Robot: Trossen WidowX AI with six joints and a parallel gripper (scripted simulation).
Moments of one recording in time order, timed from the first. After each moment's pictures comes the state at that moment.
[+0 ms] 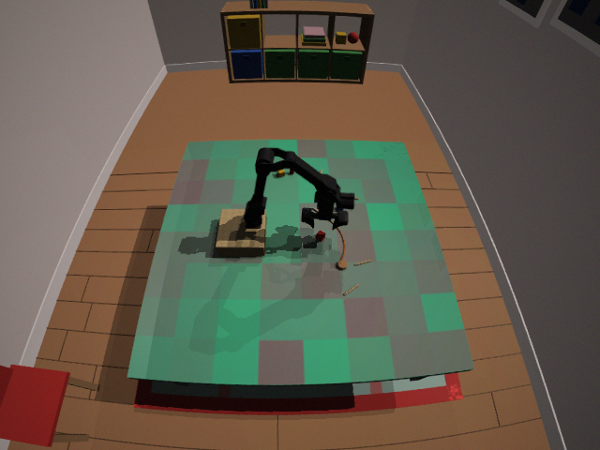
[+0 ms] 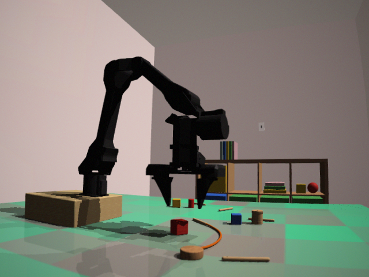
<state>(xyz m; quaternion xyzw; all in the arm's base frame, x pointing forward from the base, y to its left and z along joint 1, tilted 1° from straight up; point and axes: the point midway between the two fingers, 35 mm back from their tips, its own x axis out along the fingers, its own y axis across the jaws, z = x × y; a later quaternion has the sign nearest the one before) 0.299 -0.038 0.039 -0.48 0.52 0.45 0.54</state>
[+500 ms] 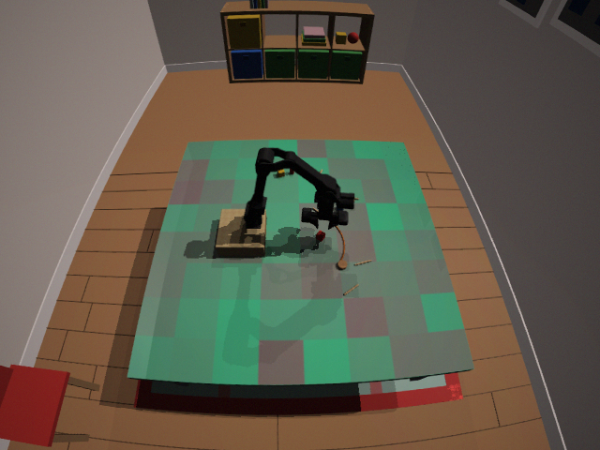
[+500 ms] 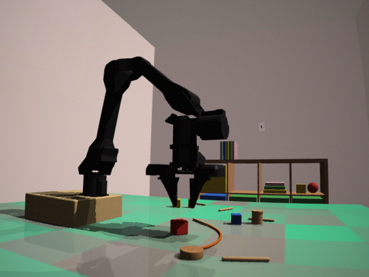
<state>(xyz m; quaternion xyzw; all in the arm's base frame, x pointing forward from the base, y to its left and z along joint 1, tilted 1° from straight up) 0.299 -0.038 0.039 -0.48 0.52 0.45 0.54</state>
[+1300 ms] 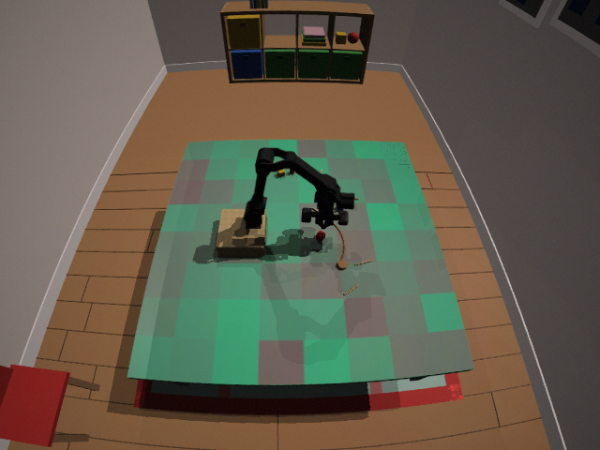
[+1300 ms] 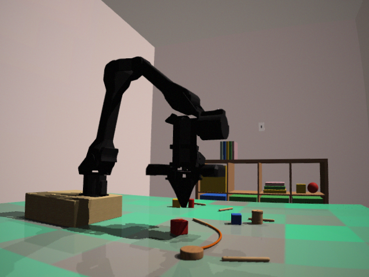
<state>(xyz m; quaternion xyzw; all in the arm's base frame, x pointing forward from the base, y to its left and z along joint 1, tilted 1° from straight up) 0.299 -0.038 0.039 -0.48 0.52 0.45 0.54</state>
